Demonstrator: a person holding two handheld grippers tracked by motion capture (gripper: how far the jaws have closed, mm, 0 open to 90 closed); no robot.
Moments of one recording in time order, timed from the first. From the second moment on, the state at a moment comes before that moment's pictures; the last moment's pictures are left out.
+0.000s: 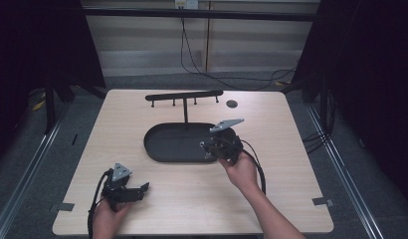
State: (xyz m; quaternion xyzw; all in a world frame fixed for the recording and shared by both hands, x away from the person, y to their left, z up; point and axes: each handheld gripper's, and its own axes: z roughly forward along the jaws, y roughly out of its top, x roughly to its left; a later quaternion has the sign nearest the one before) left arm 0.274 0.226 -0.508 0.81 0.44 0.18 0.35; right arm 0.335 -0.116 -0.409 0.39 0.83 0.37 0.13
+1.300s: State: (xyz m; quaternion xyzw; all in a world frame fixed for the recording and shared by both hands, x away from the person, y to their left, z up) left arm 0.275 0.226 -0.508 0.81 0.43 0.18 0.35; right arm 0.381 -0.084 -0.429 0.41 0.82 0.37 0.15
